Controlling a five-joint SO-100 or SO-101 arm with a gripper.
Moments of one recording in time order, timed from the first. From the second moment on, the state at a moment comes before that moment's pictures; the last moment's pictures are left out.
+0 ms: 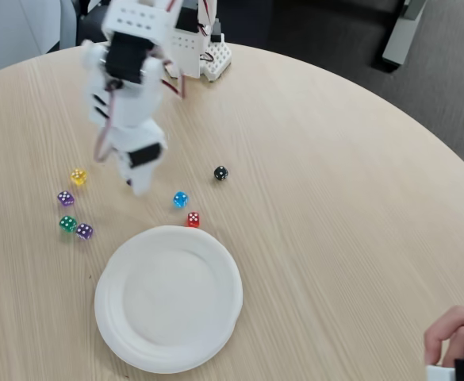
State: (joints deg) arm 16.1 91.6 108.1 60.8 47.1
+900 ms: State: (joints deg) arm 15.8 99.8 91.6 61.3 30.8
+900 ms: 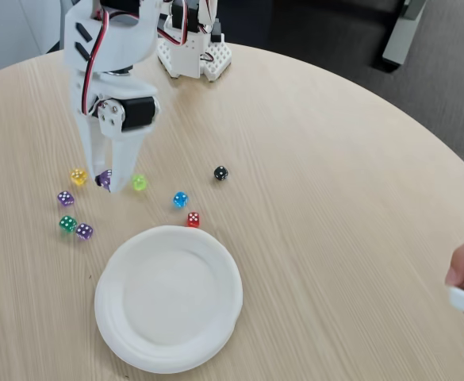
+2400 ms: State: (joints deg) arm 0.7 92.8 91.2 60.3 42.3
